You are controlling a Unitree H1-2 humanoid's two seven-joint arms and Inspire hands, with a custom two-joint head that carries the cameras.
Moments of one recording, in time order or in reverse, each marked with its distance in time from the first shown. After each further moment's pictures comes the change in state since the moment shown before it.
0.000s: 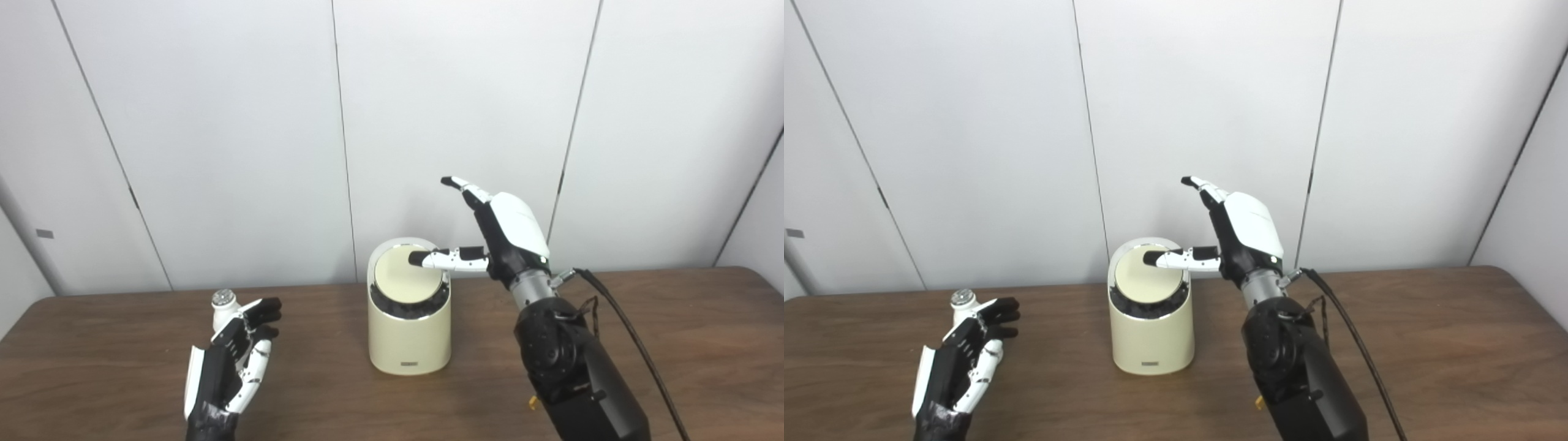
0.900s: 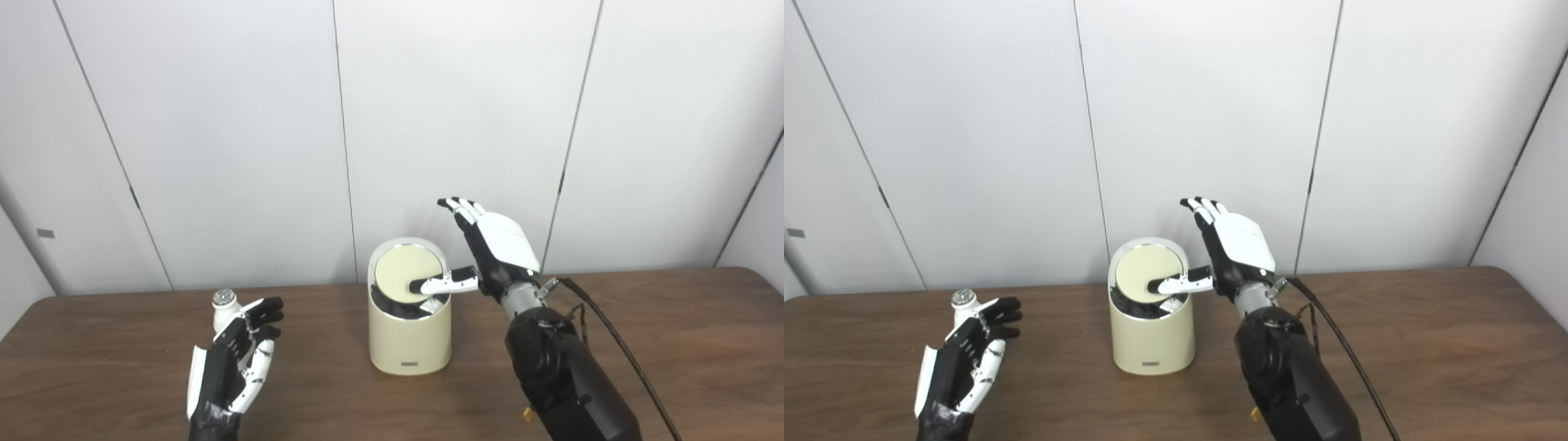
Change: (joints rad) left arm 0.000 -0.009 0.000 -0.002 0.019 0.000 0.008; right arm 0.000 -0.007 0.049 0.079 -0.052 0.042 0.027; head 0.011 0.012
